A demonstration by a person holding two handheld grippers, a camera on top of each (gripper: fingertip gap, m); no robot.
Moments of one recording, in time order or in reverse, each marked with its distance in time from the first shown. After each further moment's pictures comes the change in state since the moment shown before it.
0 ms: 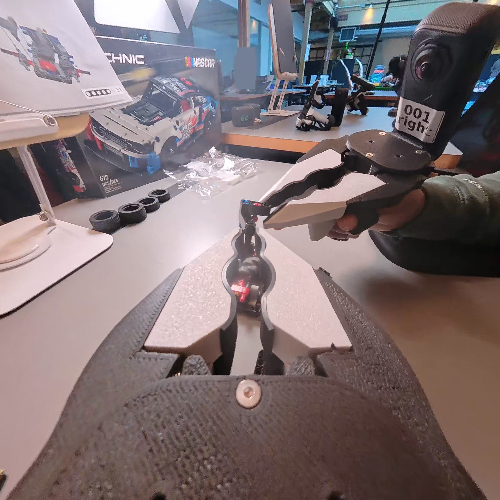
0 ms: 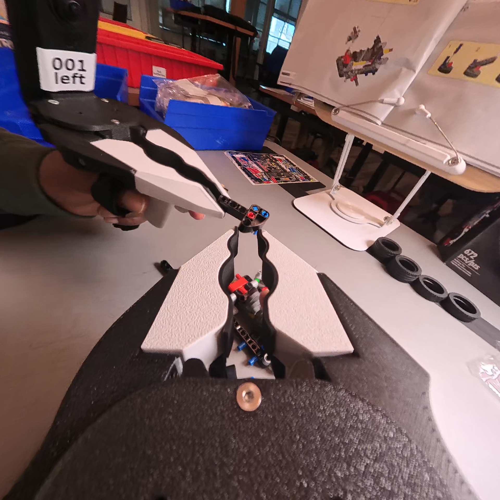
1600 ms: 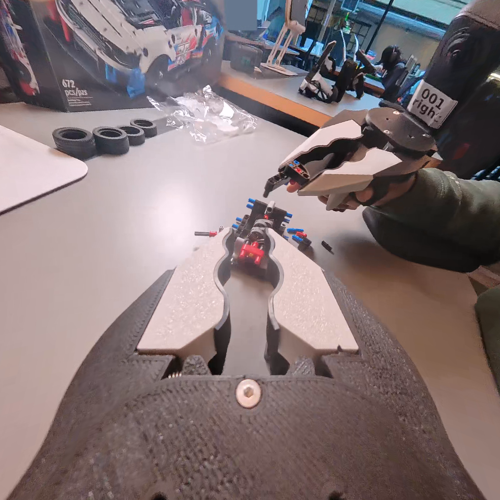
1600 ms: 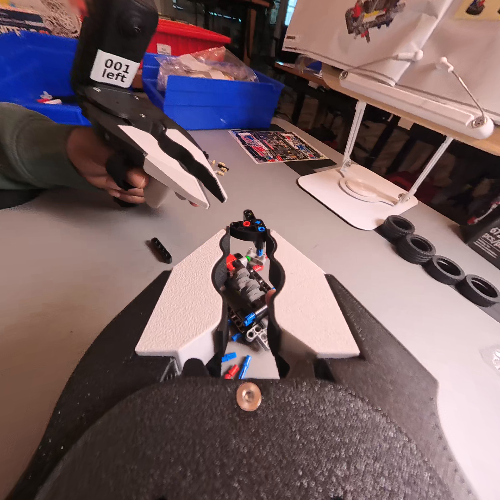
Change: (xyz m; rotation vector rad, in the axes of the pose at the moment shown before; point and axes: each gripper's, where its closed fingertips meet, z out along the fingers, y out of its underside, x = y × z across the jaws) left arm -0.030 0.041 -0.004 -0.144 0.077 -0.240; right arm 0.017 0.024 -0.003 -0.060 -0.066 0.048
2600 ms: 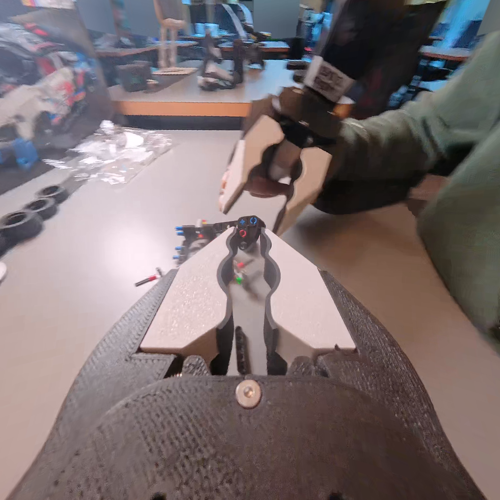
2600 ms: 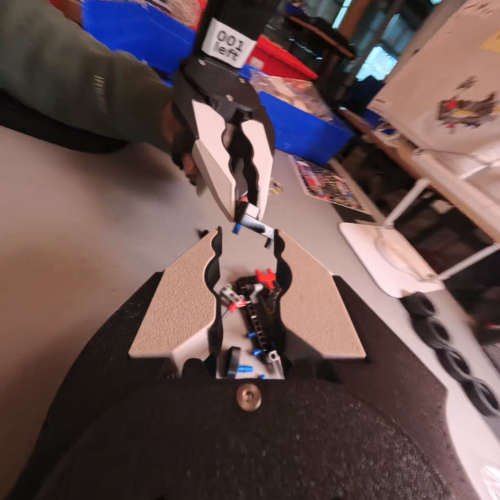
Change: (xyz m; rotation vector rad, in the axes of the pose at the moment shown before) left arm 0.069 -0.006 -0.001 -0.031 0.280 0.315; right arm -0.059 -0.010 -0.007 0.060 -0.218 -0.313
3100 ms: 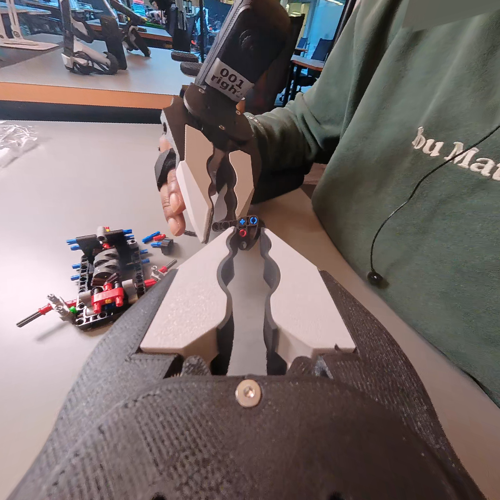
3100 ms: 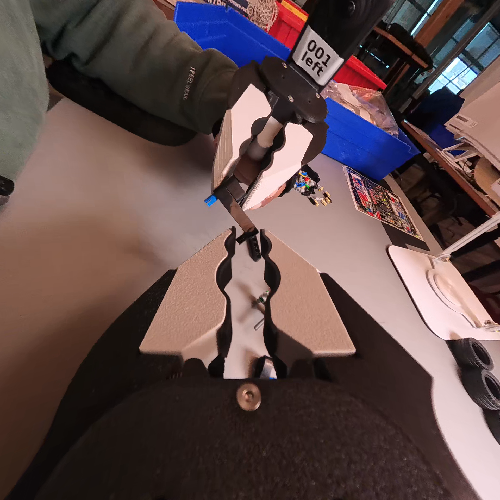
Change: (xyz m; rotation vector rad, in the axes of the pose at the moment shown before) left arm 0.061 0.005 -0.015 -0.018 0.406 -0.033; right arm -0.043 -0.002 0.002 0.006 -0.199 -0.075
